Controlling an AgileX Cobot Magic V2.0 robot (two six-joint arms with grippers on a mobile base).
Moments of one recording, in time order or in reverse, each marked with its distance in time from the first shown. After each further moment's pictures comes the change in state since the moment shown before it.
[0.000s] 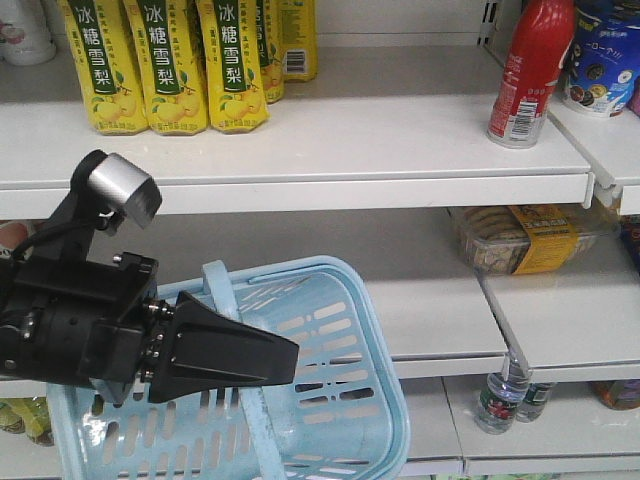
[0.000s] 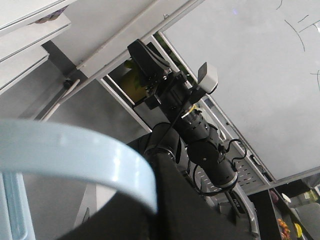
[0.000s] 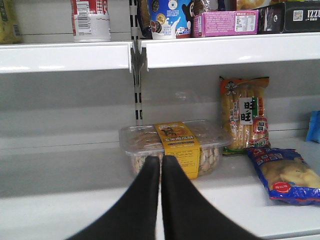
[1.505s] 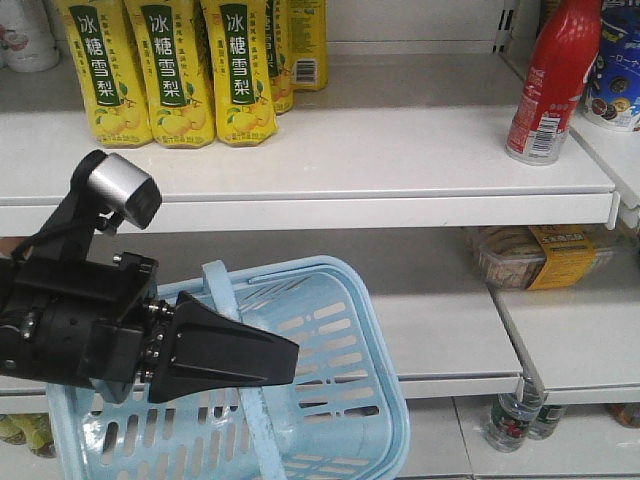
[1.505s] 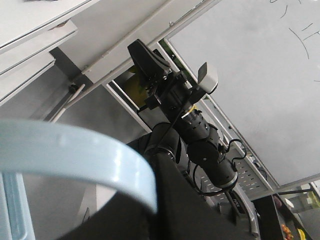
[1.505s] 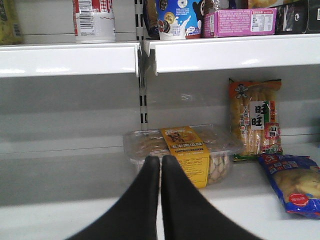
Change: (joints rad) left arm 0.000 0.000 0.000 0.000 0.000 0.000; right arm 0.000 0.000 0.000 0.000 0.000 0.000
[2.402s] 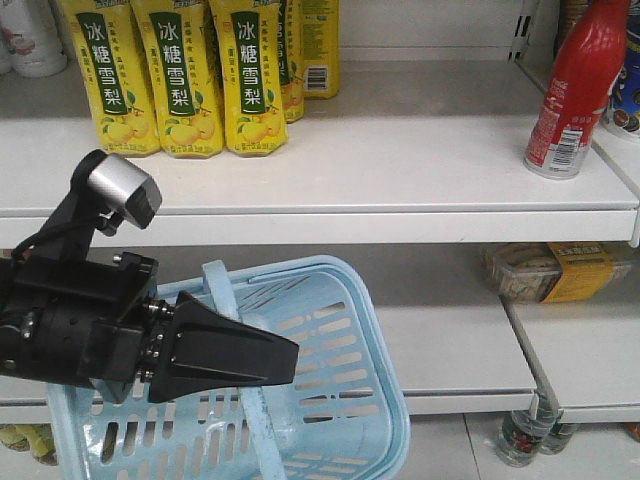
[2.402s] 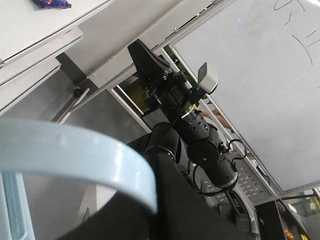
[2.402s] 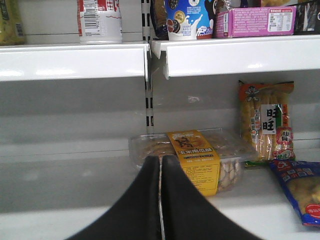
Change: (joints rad) left arm 0.000 0.000 0.000 0.000 0.000 0.000; right arm 0.000 0.000 0.000 0.000 0.000 0.000
